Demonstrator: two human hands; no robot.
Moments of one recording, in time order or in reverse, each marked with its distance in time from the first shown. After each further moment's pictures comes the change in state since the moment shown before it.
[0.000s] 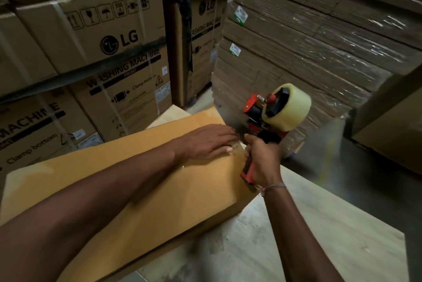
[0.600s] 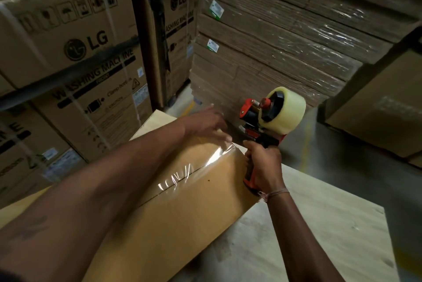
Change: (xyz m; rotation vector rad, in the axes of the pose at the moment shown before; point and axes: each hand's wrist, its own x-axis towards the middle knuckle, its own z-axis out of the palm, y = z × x) left_hand 0.056 -0.067 -0.031 -0.022 -0.374 -0.185; right_hand 0.005 0.009 0.007 -0.091 0.127 -0.021
